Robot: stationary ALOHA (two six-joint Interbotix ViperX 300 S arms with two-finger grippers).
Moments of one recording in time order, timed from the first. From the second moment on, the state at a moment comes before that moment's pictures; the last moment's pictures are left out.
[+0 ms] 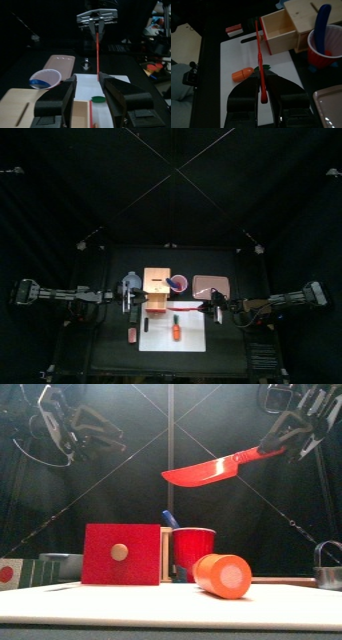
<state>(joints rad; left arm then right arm) -0.08 -0.40 1.01 -0.05 -0.48 0.01 0.09 -0.65 0.99 -0.48 0.11 0.80</state>
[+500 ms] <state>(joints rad) -0.12 -0.08 0.86 -0.16 -0.52 0.01 0.09 -0.60 0.97 -0.52 0.07 0.79</state>
